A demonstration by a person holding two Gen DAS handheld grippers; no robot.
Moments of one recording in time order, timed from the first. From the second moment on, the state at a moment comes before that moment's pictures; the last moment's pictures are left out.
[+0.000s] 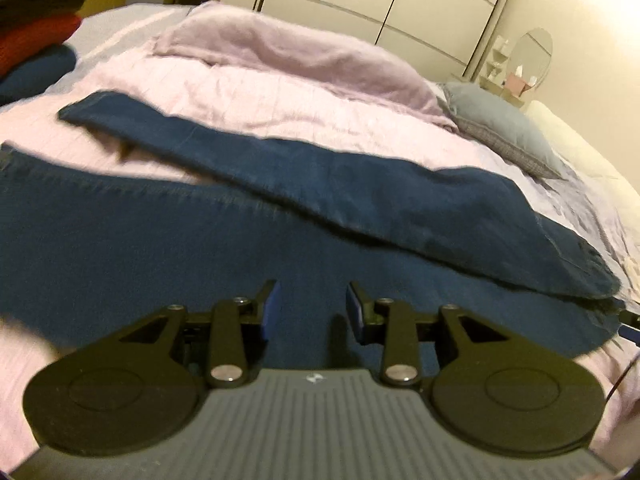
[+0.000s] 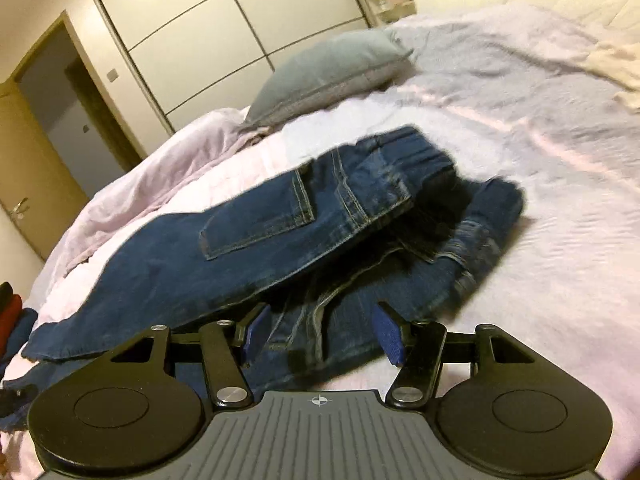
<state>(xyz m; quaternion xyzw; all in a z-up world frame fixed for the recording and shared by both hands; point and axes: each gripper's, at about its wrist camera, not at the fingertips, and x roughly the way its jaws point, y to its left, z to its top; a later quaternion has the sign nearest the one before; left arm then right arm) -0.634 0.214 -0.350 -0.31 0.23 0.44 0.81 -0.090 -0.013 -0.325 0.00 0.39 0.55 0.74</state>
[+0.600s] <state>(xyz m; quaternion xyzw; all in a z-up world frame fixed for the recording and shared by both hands) -0.640 0.179 -0.320 -0.34 0.21 0.49 0.78 -0.075 -0.062 -0.300 0.15 0.46 0.53 0.69</state>
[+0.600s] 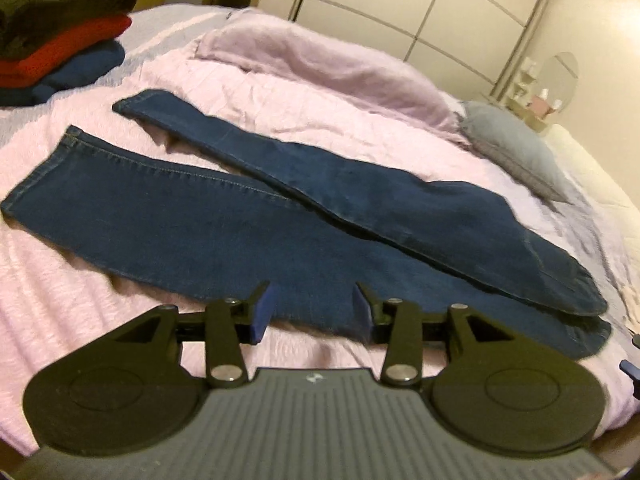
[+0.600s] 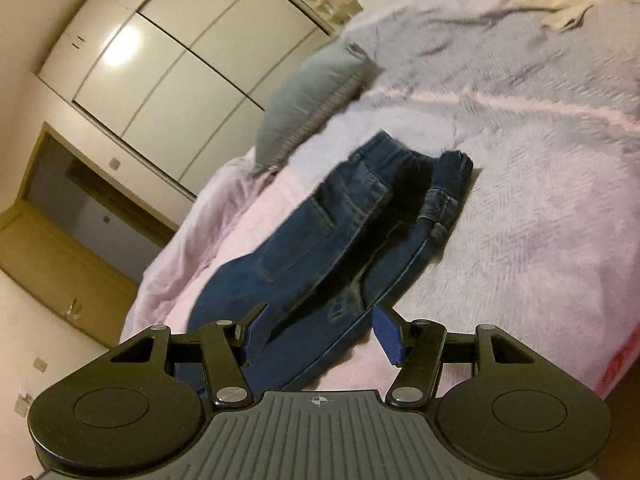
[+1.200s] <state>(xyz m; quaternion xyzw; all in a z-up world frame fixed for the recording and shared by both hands) -0.666 0.313 -0.344 -0.47 0.11 0.55 0.68 -0.031 0.011 -0.329 0.14 0.49 0.51 0.70</state>
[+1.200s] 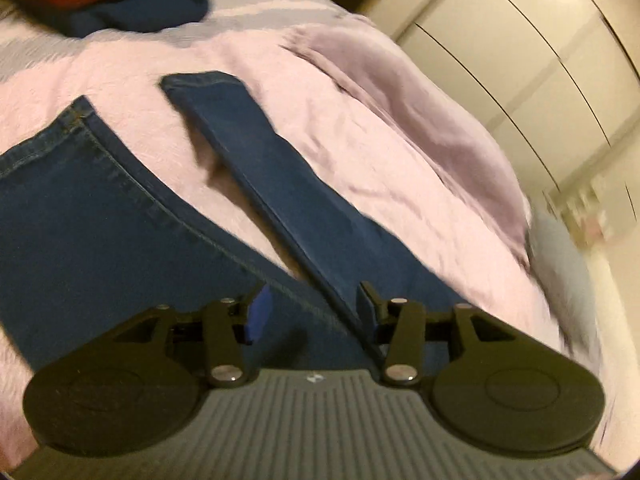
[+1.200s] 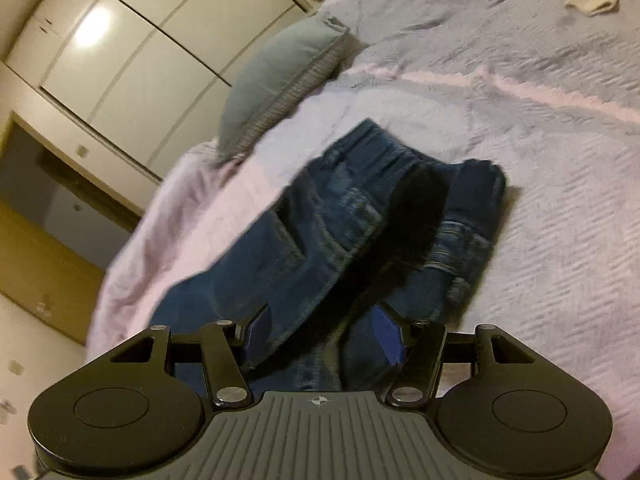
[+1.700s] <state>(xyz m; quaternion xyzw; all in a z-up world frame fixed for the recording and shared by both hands) -0.665 0.391 -0.373 -0.49 0.08 0.59 0.64 0.006 0.042 -0.348 0.19 0.52 0.47 0.69</state>
